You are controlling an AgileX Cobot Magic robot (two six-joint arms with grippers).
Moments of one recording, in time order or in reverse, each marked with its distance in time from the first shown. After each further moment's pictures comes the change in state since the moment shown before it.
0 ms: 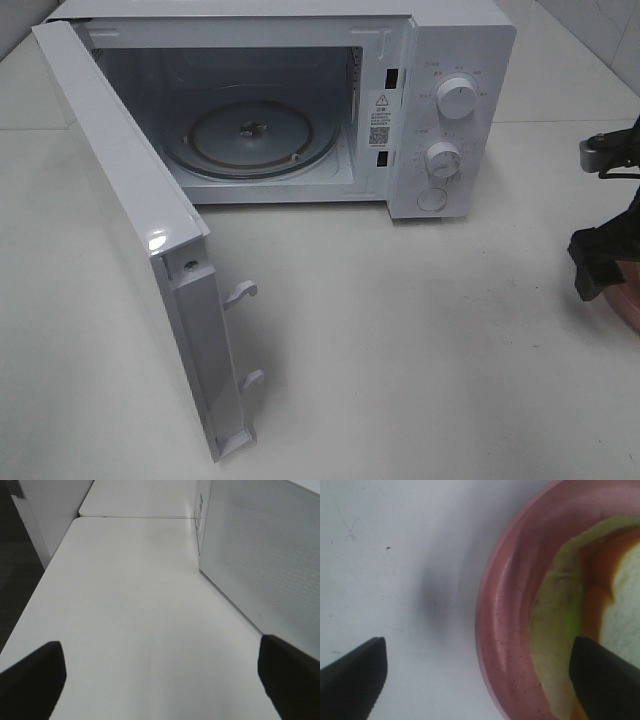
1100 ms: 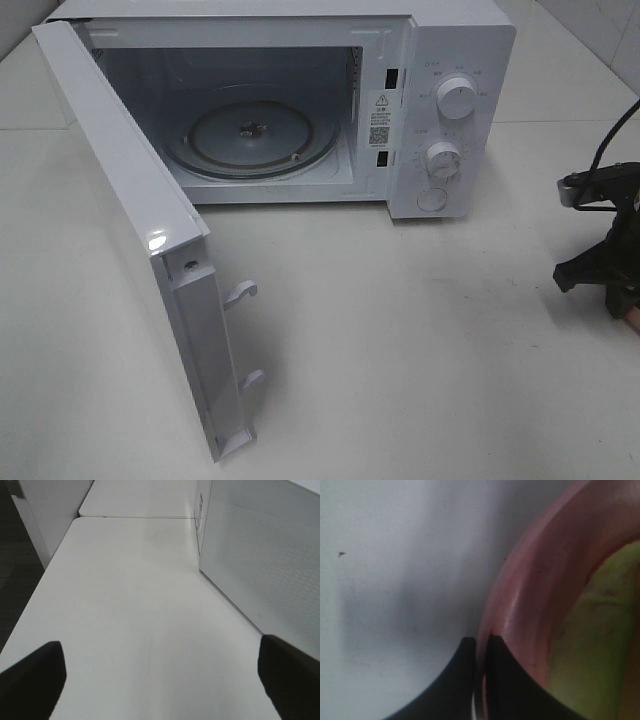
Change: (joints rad) left arm 0.000 0.000 0.000 0.000 0.000 0.000; right arm -0.012 0.194 -0.062 -0.043 -0.005 0.030
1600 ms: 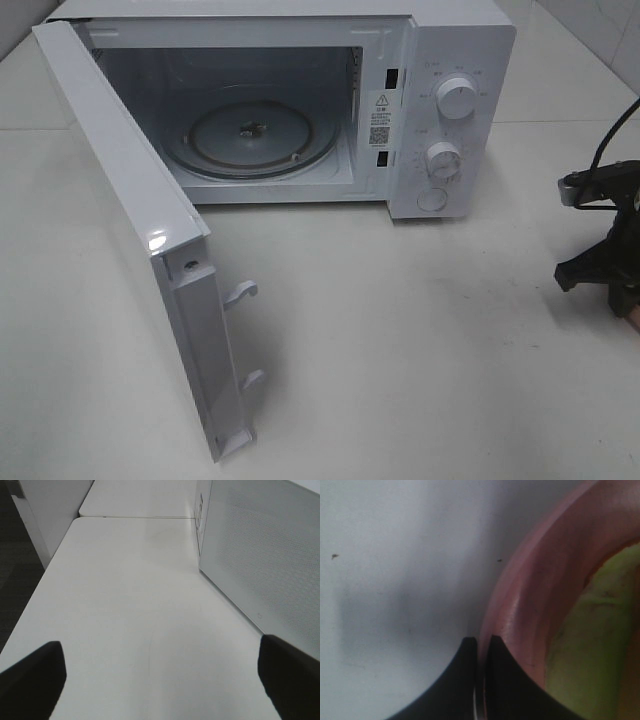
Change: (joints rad) left arm 0.000 0.000 0.000 0.000 0.000 0.000; right arm 0.000 0.000 -0.003 -0.022 0.006 0.026
